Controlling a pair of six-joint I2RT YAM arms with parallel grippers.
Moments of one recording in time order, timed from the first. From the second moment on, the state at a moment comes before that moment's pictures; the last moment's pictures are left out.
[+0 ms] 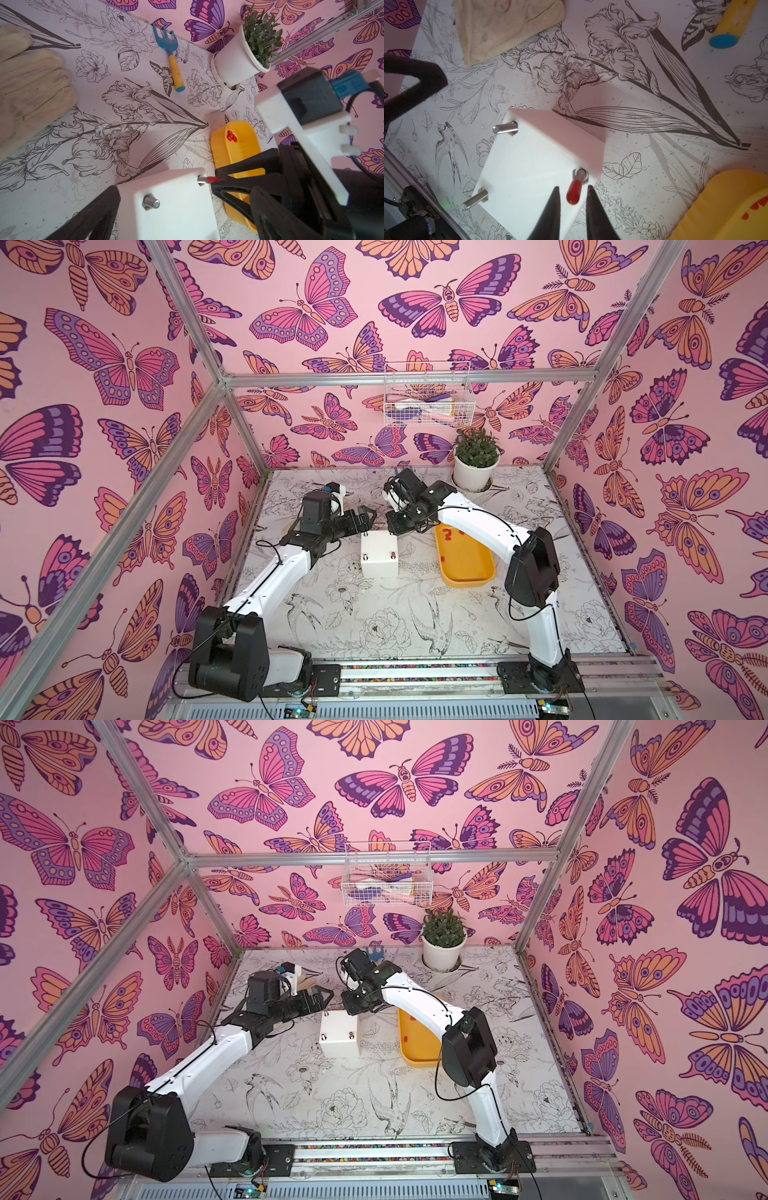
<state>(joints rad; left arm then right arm) -0.22 1.34 0.92 -0.16 0.40 -0.50 0.76 2.10 1.96 -0.92 -0.14 0.32</state>
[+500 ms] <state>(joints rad) -0.22 1.34 0.92 -0.16 0.40 -0.51 0.76 2.10 1.96 -0.92 -0.13 0.32</state>
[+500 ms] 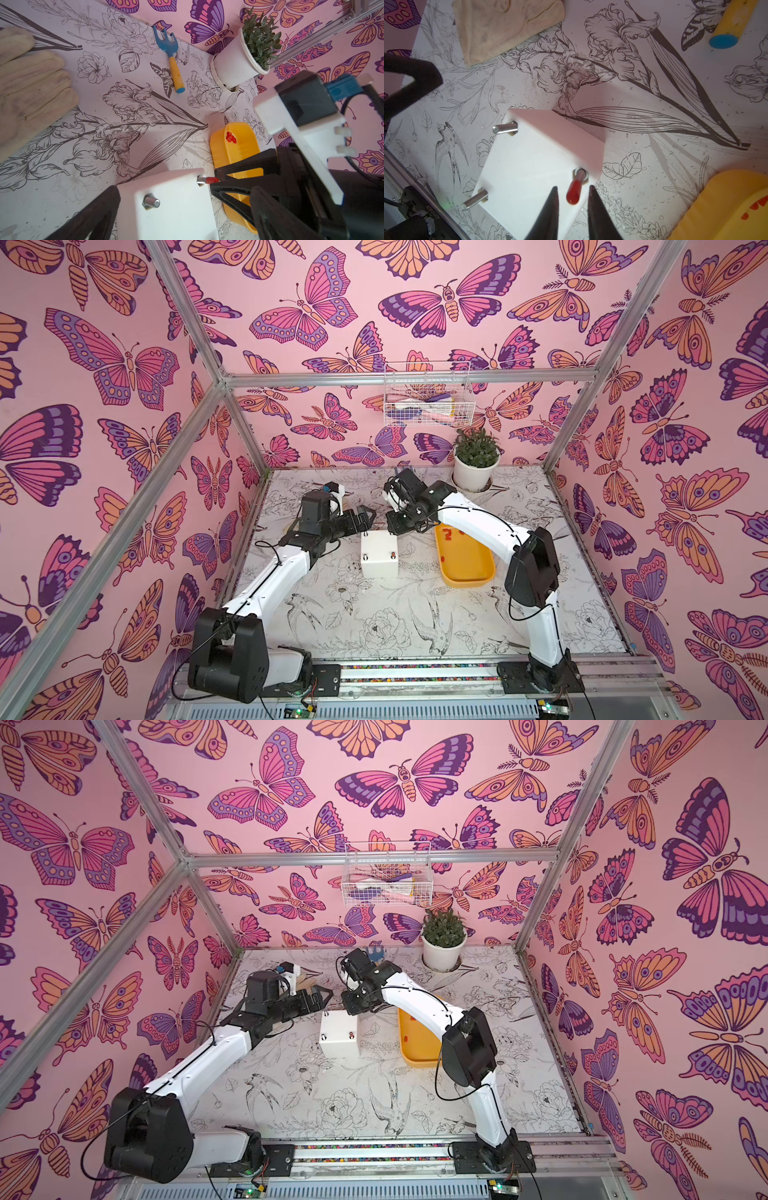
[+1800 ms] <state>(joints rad) -0.22 1.33 0.92 -0.16 0.40 -0.51 0.76 2.09 1.96 -0.92 -0.13 0.31</state>
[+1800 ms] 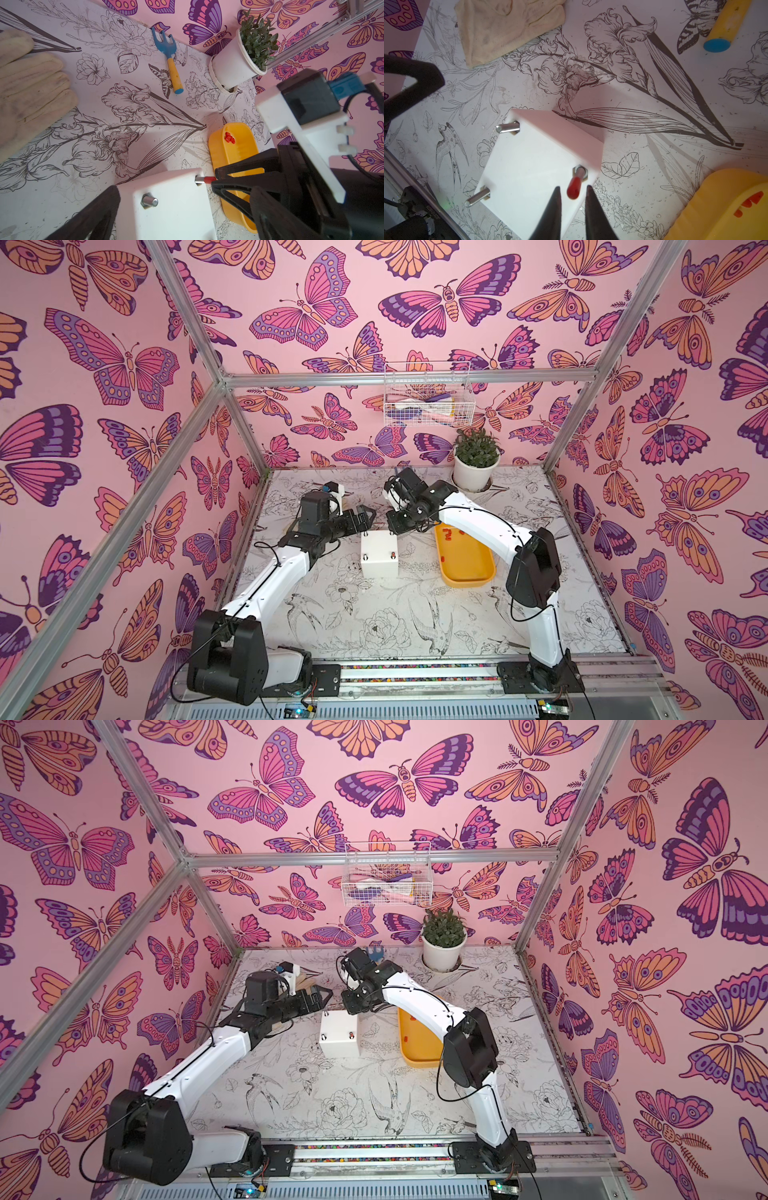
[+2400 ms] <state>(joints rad) -0.22 1.33 0.91 -0.16 0.40 -0.51 0.77 2.09 1.96 -0.93 -0.12 0.31</state>
